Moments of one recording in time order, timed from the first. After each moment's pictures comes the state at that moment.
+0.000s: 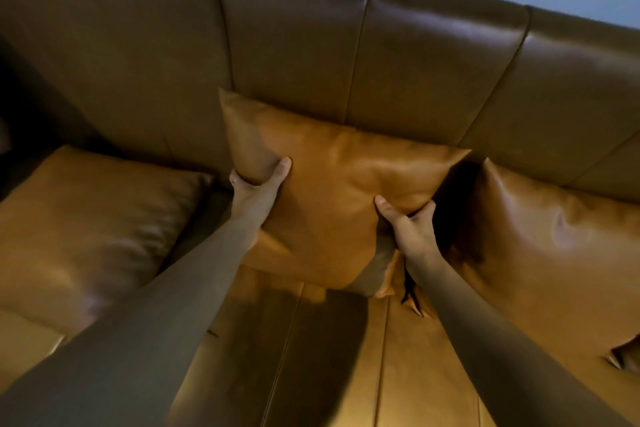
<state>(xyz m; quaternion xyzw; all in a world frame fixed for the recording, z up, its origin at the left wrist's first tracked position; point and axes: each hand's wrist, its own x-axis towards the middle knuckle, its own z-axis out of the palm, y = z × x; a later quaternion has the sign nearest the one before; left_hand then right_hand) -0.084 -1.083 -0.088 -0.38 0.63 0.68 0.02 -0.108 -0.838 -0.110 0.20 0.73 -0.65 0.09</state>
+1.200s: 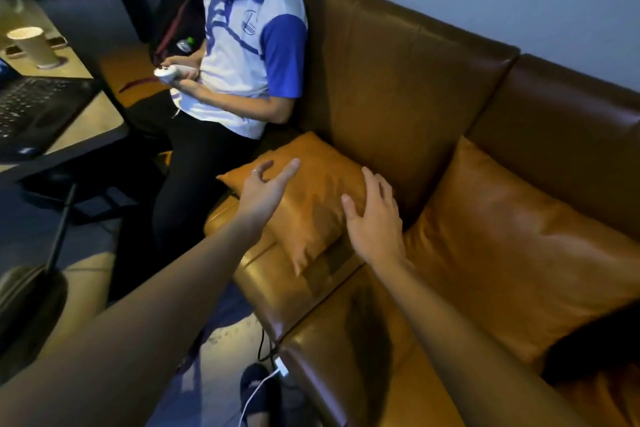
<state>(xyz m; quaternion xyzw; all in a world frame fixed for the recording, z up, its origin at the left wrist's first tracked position) 0.191 -1.283 0.013 -0.48 0.58 0.63 -0.20 0.079 -1.132 -0.005 -0.32 0.88 -0.33 0.12</state>
